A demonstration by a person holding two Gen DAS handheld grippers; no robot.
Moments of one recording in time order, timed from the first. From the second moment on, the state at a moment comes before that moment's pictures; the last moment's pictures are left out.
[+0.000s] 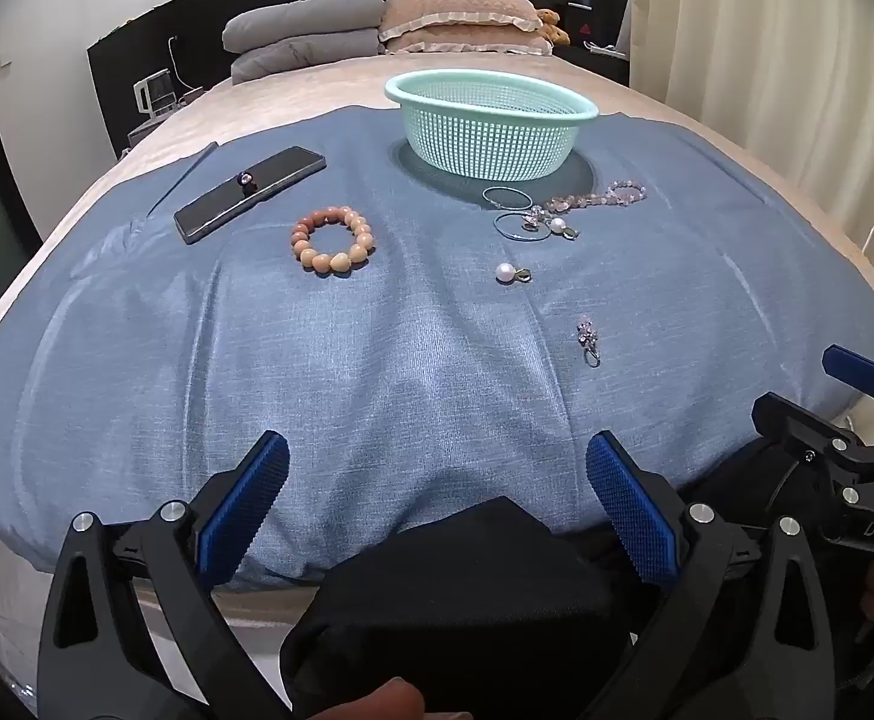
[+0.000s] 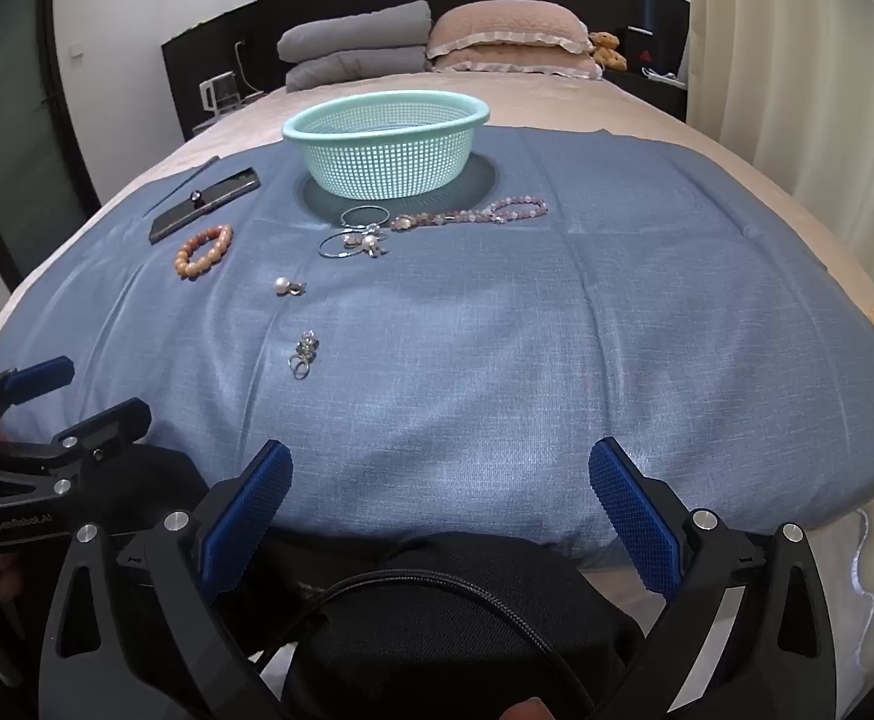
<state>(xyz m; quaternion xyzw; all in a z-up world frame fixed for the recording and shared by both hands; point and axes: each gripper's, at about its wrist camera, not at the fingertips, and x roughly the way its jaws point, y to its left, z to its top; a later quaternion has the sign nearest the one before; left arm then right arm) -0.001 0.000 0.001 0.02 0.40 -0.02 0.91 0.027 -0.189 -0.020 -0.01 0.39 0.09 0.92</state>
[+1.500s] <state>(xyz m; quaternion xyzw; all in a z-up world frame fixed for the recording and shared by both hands) 0.000 -0.001 -0.001 0.03 0.41 -0.02 0.91 0.027 -0.189 -0.018 -0.01 0.39 0.08 0.92</state>
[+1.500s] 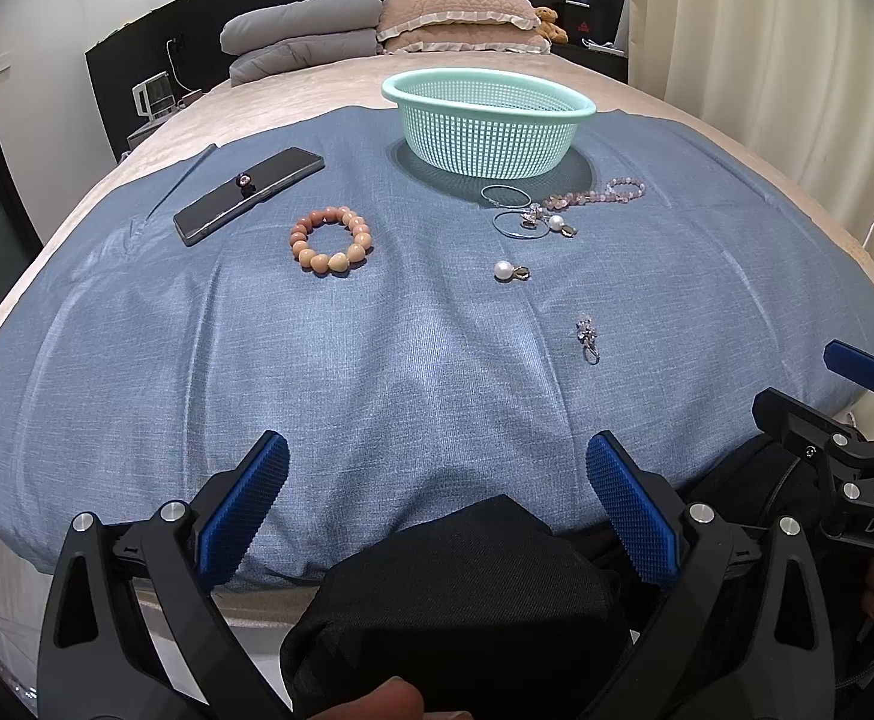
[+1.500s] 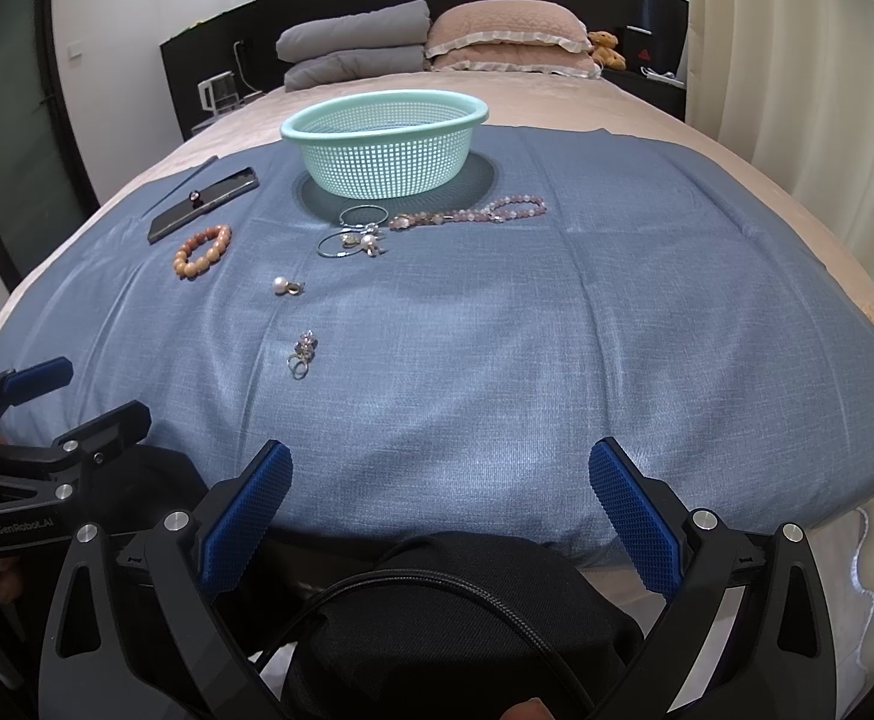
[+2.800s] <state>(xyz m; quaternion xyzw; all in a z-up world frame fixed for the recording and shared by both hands) 0.016 0.024 -0.001 -0.06 0.45 -0.08 0.89 0.048 -0.178 -0.026 -0.03 0.44 0.08 0.89</state>
